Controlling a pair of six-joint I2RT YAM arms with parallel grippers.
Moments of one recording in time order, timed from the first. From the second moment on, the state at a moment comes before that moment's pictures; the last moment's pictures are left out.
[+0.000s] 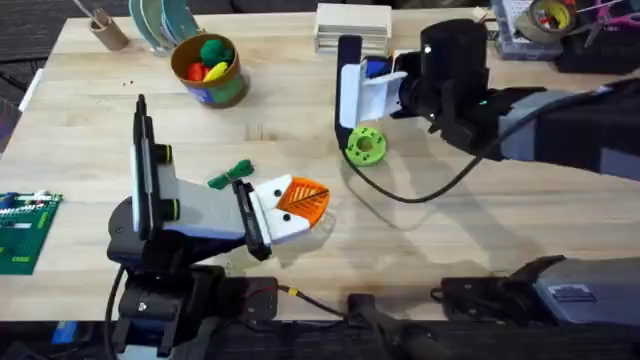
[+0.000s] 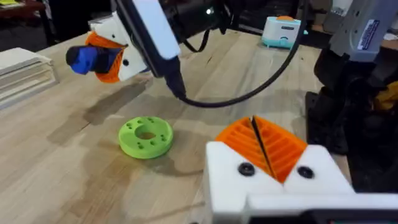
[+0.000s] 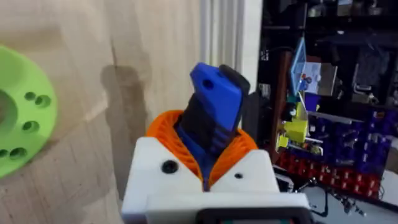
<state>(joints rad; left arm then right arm) -0.06 0.01 0.01 -0.12 1.15 -0.01 0.47 1.55 0.76 0.25 0.19 -1.30</state>
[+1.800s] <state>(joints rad) -0.06 0.01 0.01 -0.12 1.15 -0.01 0.39 1.26 0.77 0.22 0.26 -0.47</state>
